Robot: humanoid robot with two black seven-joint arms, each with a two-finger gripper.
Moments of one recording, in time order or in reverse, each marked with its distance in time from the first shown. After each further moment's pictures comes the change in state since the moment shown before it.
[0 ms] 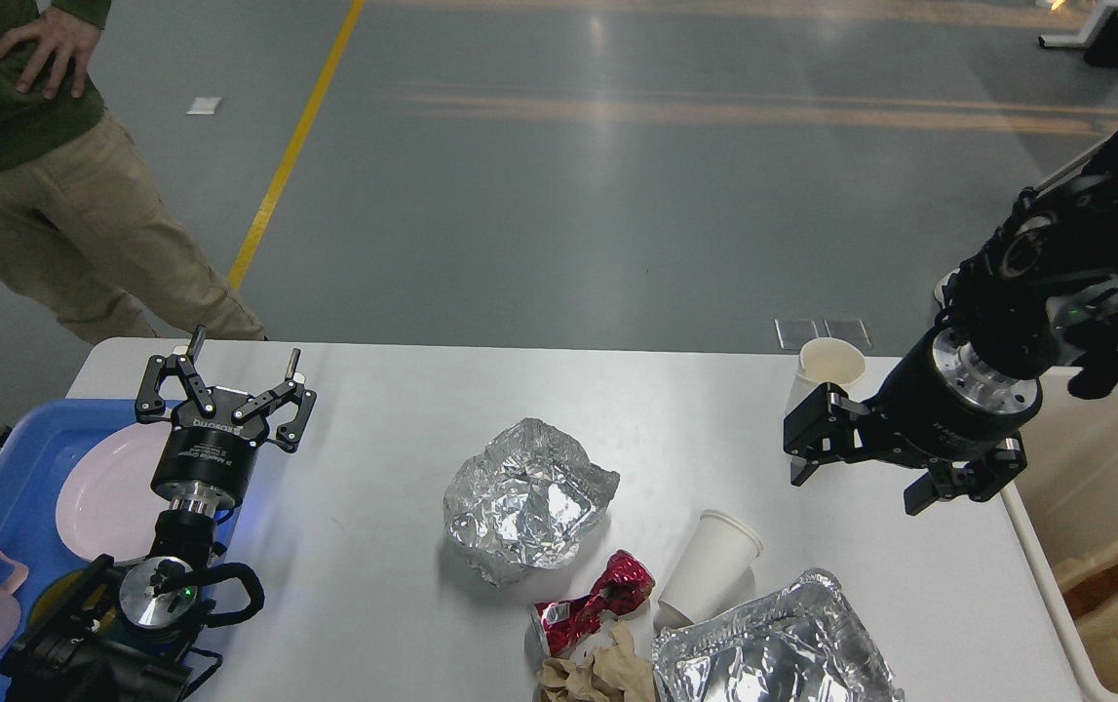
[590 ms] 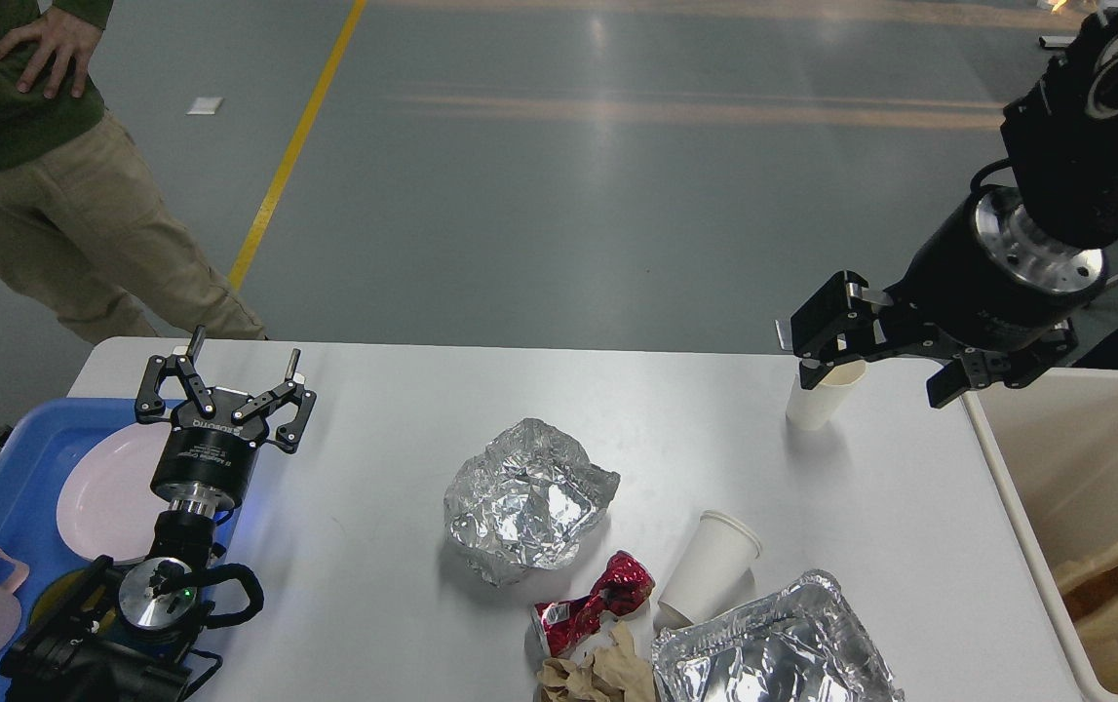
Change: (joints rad) left arm 0.001 0.000 0.000 0.001 0.000 0.000 0.000; right arm 0.348 0.033 -0.066 0.026 0.007 0.145 -0.002
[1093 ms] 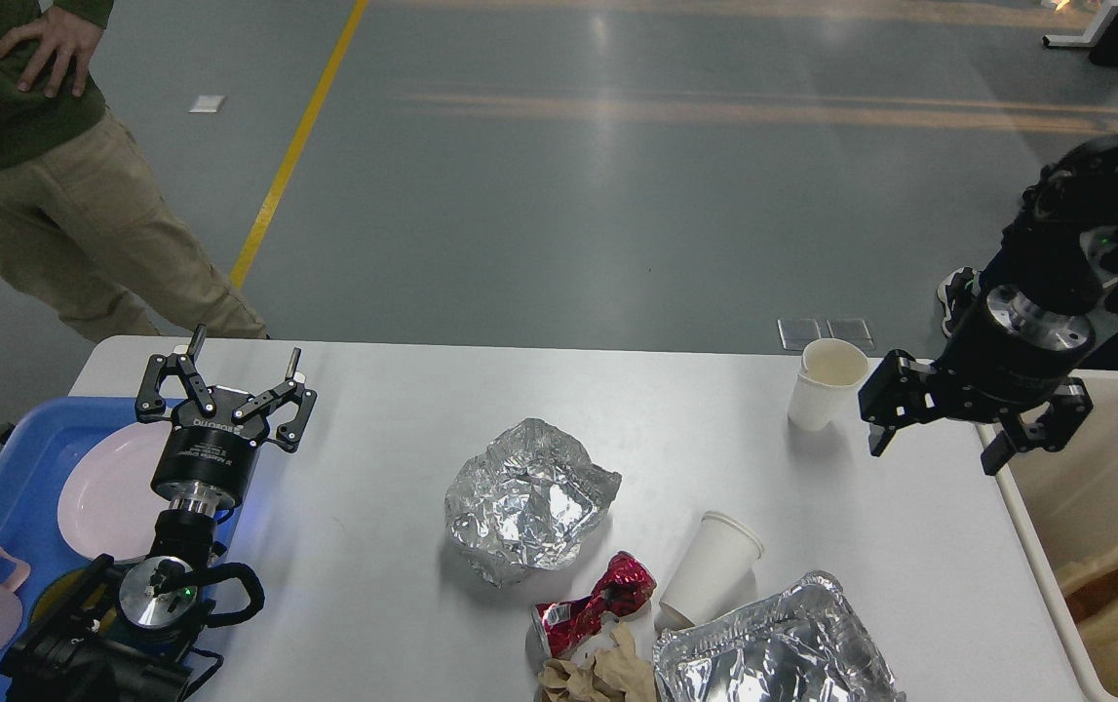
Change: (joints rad) left arm -0.002 -0.001 0.000 -0.001 0.000 0.000 0.000; right arm -0.492 -0.026 0.035 -0.431 -0.141 0.252 0.003
